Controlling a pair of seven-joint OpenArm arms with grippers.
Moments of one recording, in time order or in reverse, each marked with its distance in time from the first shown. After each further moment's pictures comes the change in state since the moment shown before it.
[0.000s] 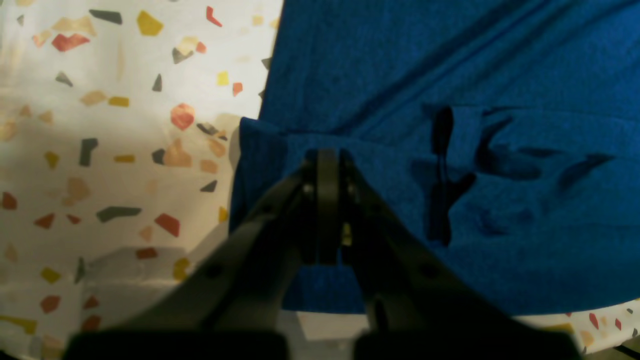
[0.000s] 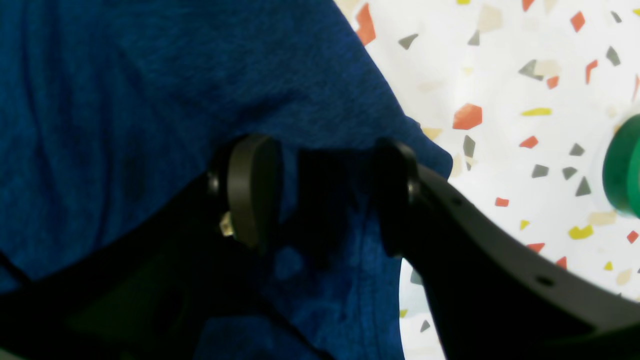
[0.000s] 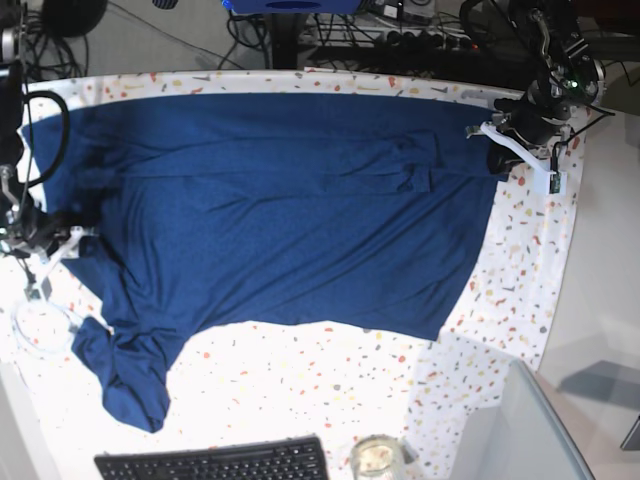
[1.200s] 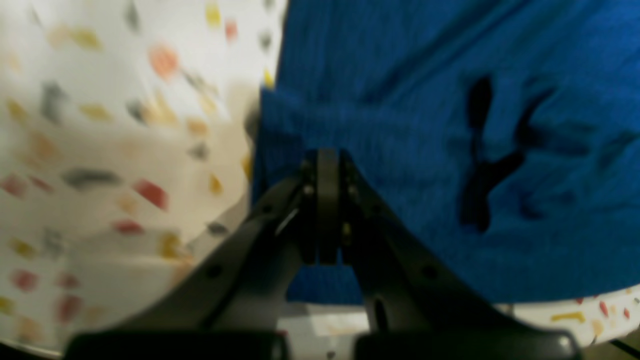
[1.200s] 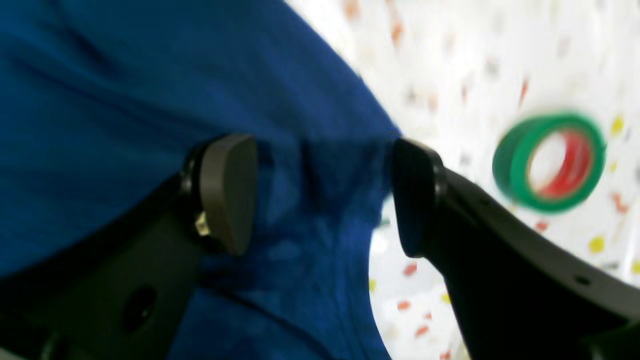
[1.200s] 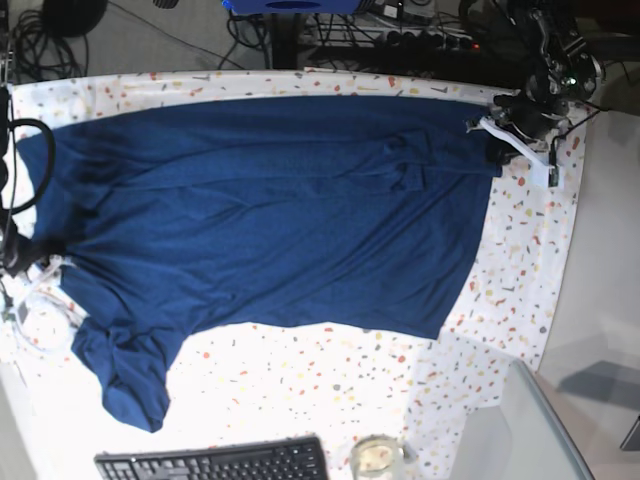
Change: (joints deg) left arm 0.3 -0.1 -0.4 -0.5 0.0 0.0 0.2; right arm 4.0 1.8 1.2 -0.1 0.5 -5.0 -2.4
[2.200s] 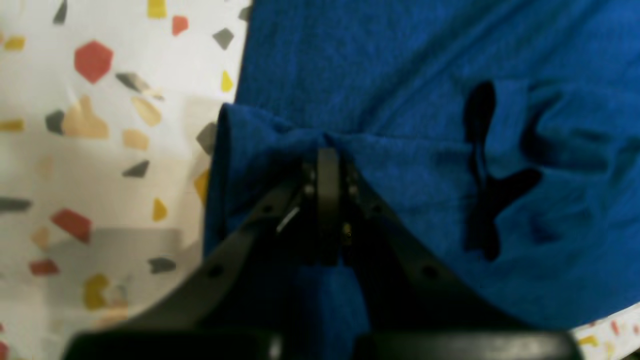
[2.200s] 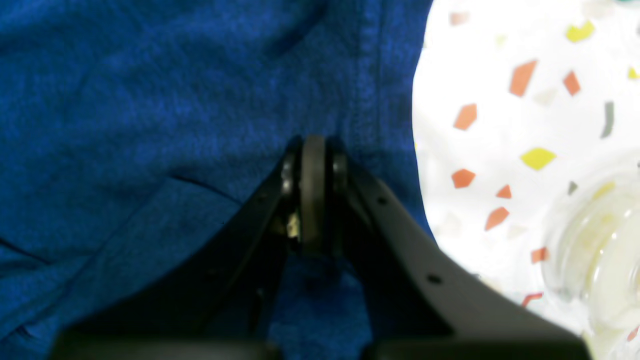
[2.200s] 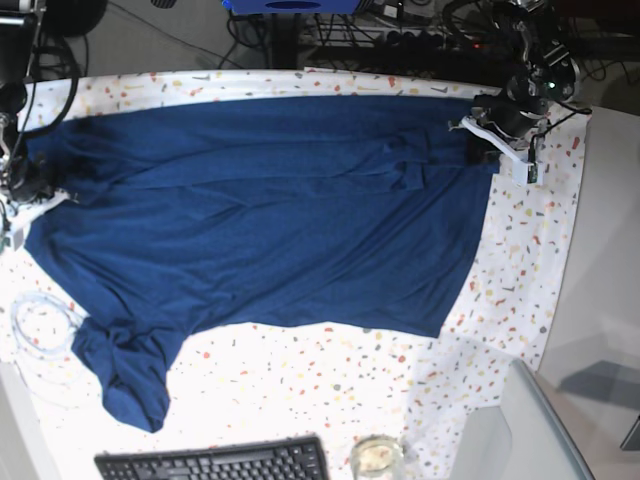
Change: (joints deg) left arm -3.3 1.3 0.5 -11.2 7.0 -0.8 -7.4; right arm -17.1 -5.6 13.5 7.8 0.6 -0.4 2.6
